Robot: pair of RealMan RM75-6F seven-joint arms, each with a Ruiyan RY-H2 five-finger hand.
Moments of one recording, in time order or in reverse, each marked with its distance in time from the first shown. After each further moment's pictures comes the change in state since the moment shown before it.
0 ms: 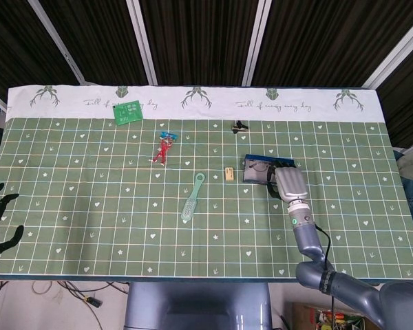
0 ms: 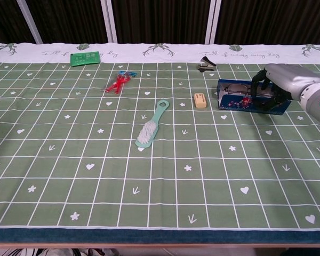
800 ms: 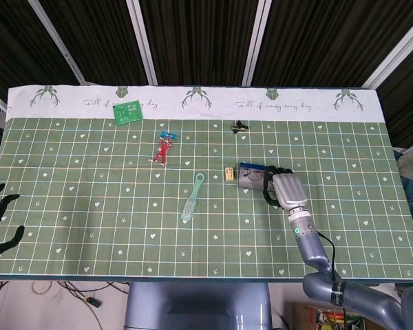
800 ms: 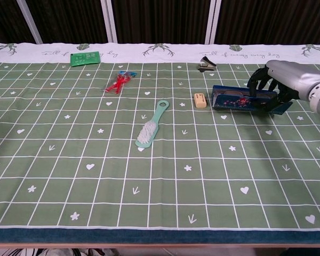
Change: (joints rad) left arm 0.000 0.002 0.001 -0.005 0.001 -0.001 -0.004; right arm -0.055 0.125 -0.033 -0.259 -0.039 0.054 -0.003
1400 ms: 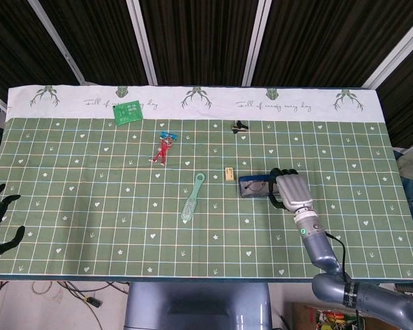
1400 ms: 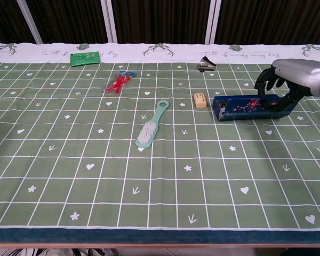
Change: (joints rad) left arm 0.001 -0.003 0.001 -0.003 0.000 0.002 0.009; right arm 0.019 0.108 -0.008 -0.122 0.102 -0.063 -0.126
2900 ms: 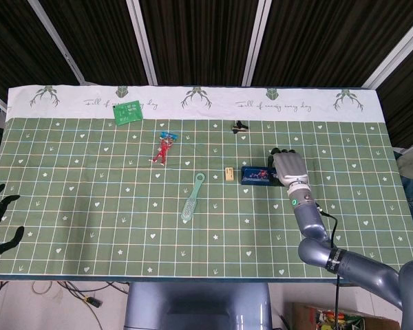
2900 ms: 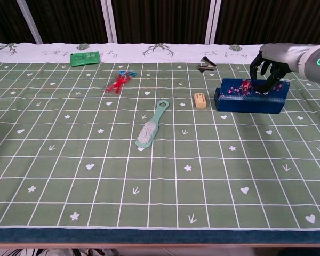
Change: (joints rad) left arm 0.000 0.005 0.002 0.001 -0.002 -0.006 -0.004; right arm 0.211 -0.025 0.057 0.168 0.341 -0.146 -0.148
